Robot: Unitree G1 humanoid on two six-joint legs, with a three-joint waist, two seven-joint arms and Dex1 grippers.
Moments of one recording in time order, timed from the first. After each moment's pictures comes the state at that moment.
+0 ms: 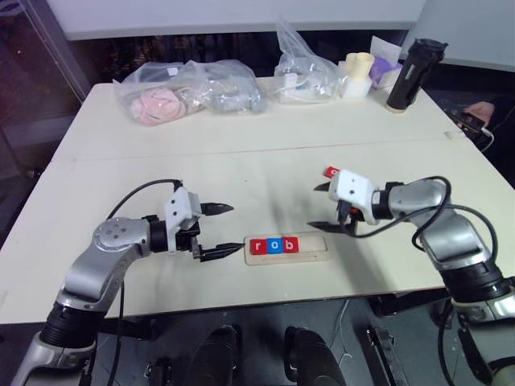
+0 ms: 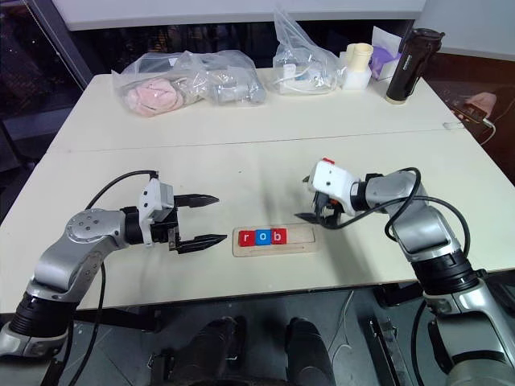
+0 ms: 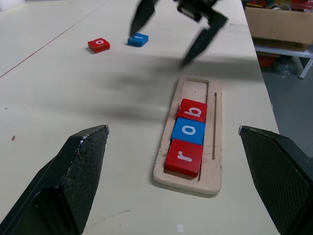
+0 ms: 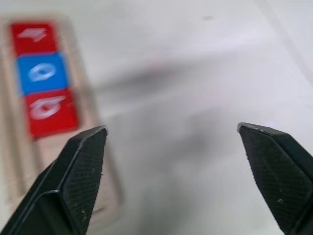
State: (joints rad) left arm -0.27 0.64 -0.06 -0.25 -0.44 0.36 -1.04; right arm -0.59 -0.71 0.14 0.01 0.04 0.43 0.97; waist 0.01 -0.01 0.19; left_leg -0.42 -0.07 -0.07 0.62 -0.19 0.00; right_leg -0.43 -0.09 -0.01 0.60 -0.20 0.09
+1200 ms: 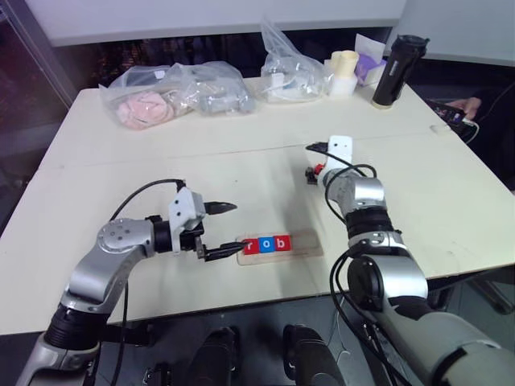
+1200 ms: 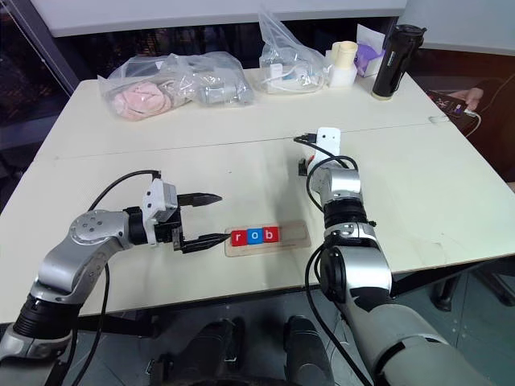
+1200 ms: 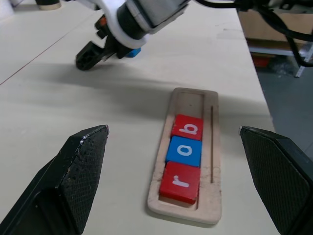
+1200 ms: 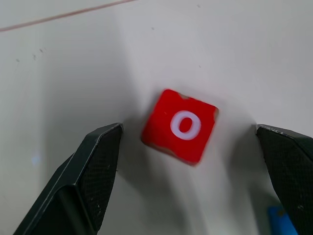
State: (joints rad) left arm -0.27 0.62 -0.06 -0.28 -0.43 0.36 -1.00; right arm -1.04 -0.11 -0.30 0.81 0.06 0.68 -0.18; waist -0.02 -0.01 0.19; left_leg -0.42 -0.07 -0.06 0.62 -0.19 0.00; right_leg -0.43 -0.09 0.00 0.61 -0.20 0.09
